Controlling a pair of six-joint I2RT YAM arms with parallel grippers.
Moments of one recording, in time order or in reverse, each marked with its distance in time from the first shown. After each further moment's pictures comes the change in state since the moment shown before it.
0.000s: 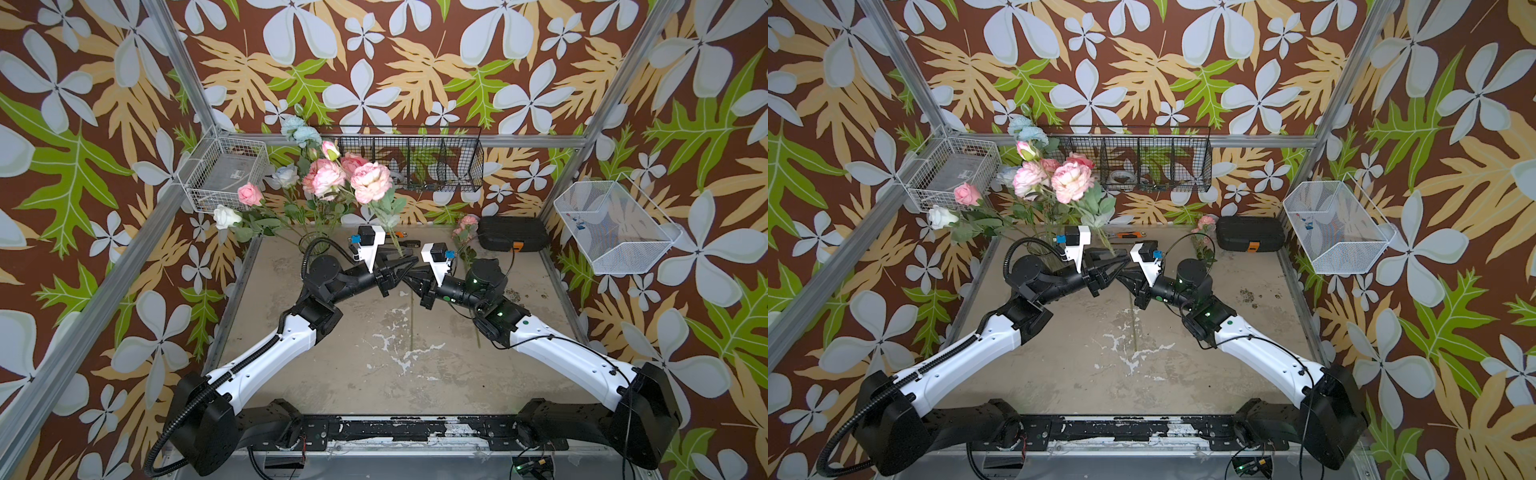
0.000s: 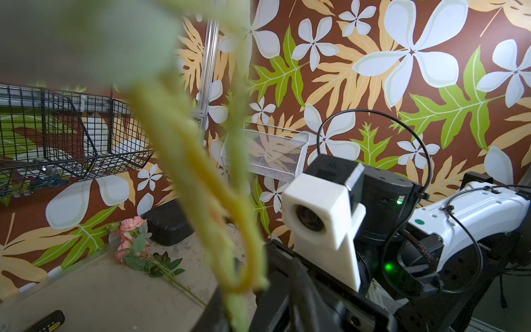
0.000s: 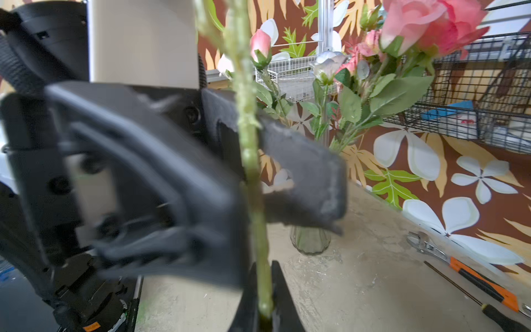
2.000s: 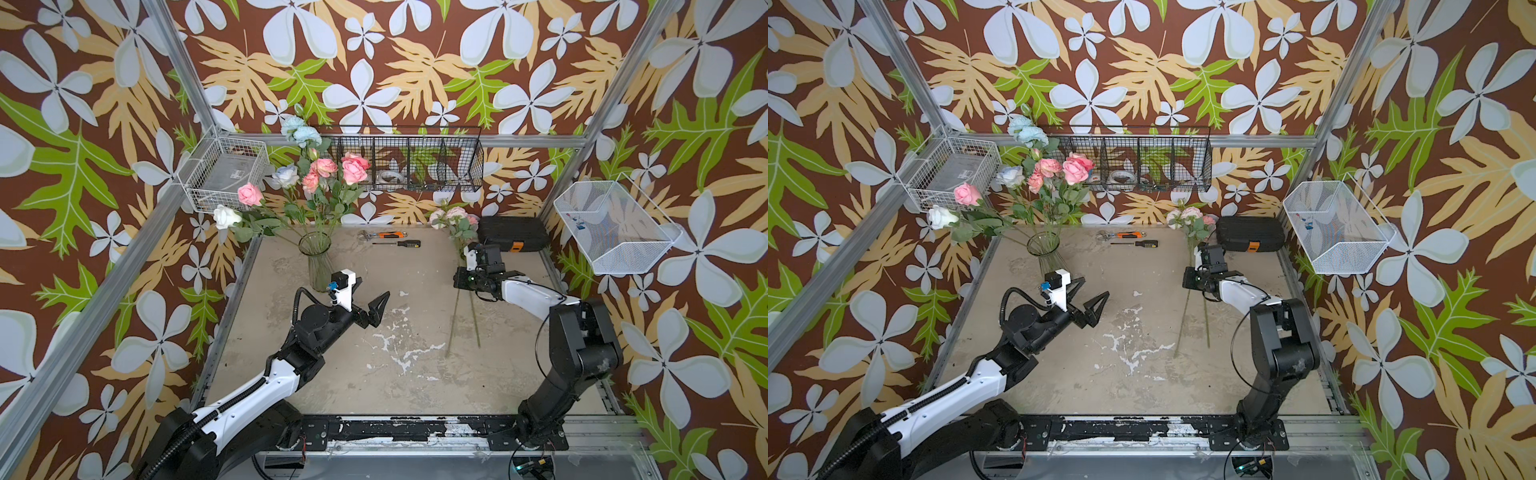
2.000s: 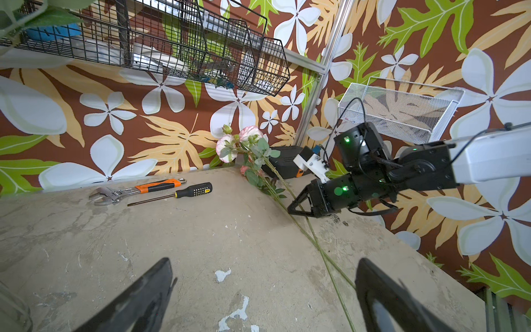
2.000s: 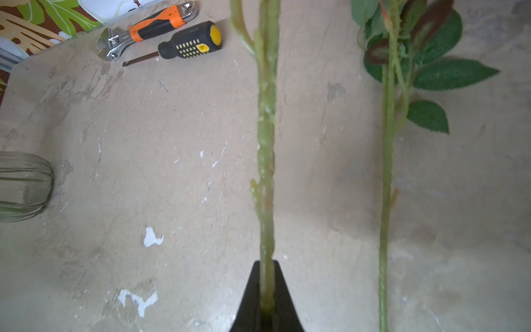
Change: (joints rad) left arm 0.000 -0.272 -0.497 0.007 -0.505 0.091; right arm -0.459 0.520 0.226 -0.561 0.280 0.201
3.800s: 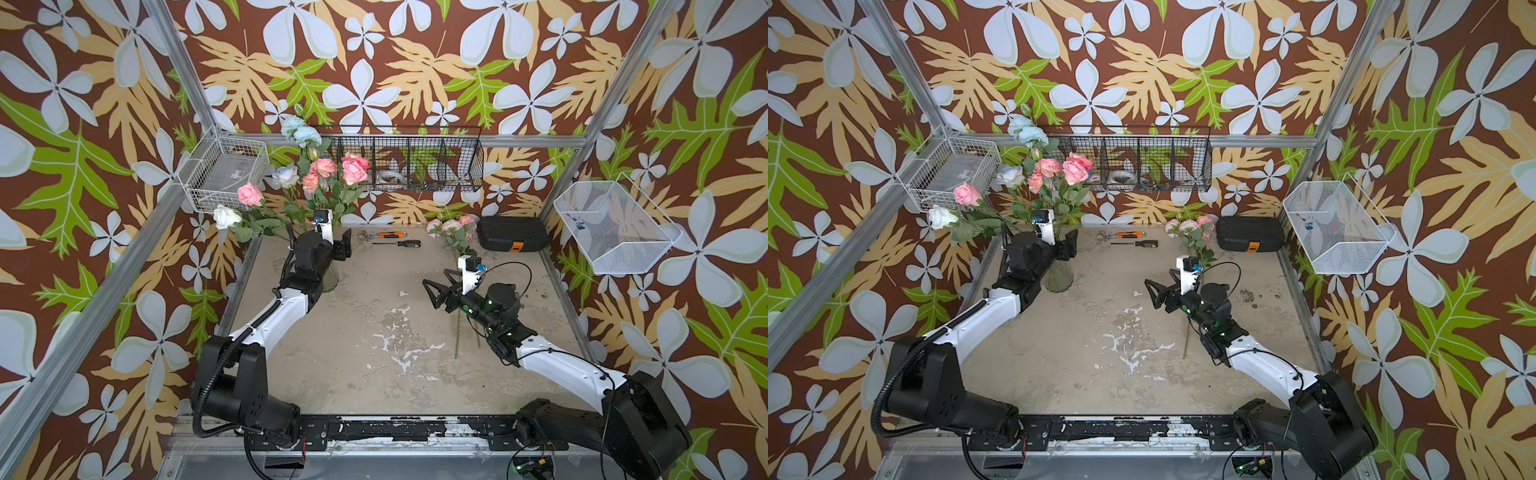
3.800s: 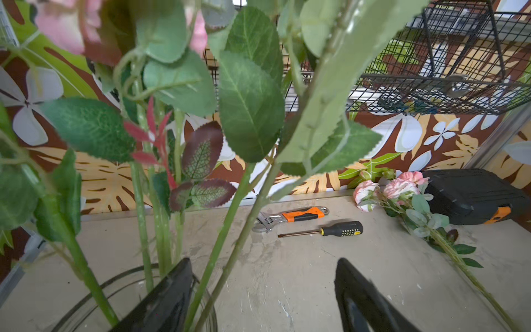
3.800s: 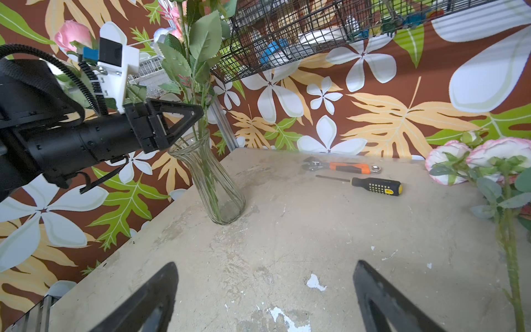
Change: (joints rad) left arm 0.358 0.524 0.606 -0.256 -0.117 0.185; right arm 0.285 -0.589 -0.592 0.798 -0.048 0.009
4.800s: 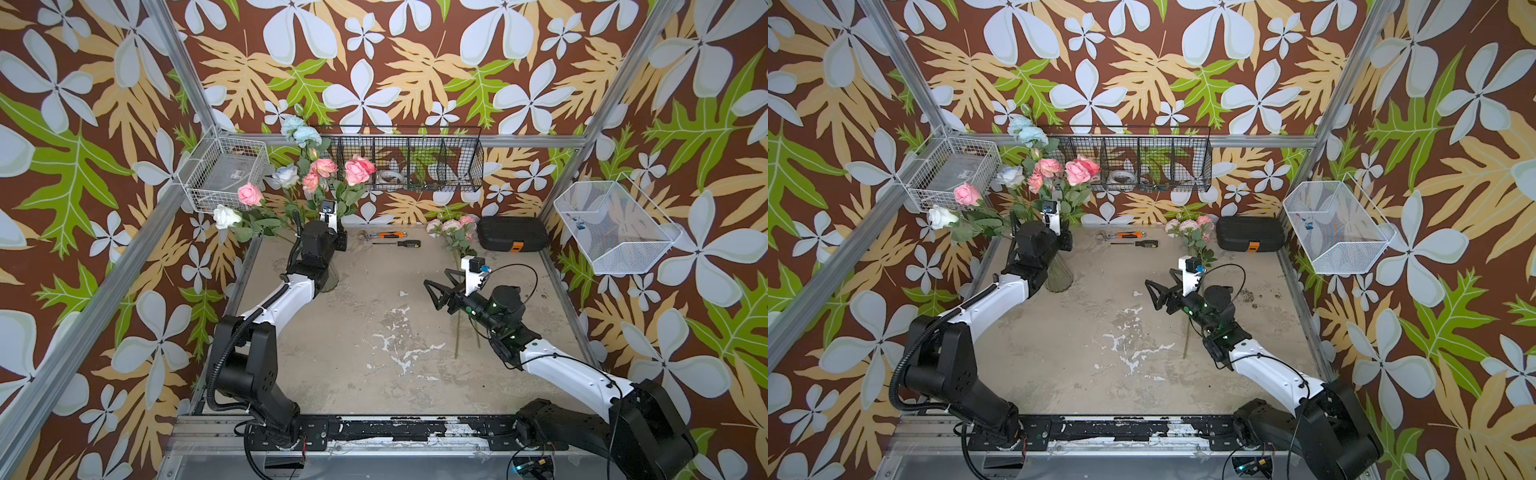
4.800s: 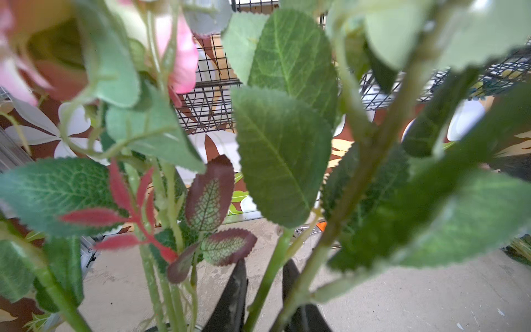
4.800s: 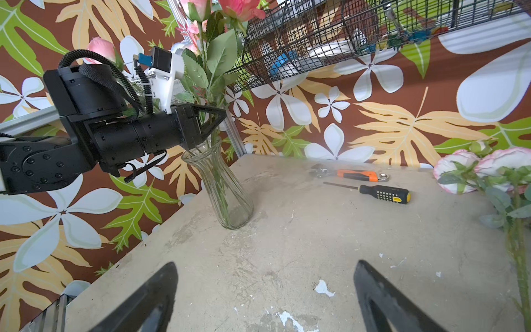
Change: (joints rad) left arm 0.000 0.119 0.116 -0.009 -0.081 0.122; right arm 0.000 -0.043 -0.014 0.008 -0.018 0.014
